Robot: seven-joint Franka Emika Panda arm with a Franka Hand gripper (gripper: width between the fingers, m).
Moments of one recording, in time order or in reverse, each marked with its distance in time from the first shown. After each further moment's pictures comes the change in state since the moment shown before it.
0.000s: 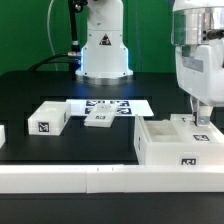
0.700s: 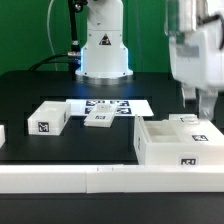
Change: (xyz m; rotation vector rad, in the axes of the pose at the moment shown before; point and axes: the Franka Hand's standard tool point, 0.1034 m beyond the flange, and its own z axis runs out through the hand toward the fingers) arm 0.011 -0.009 -0.029 0.034 -0.033 -0.026
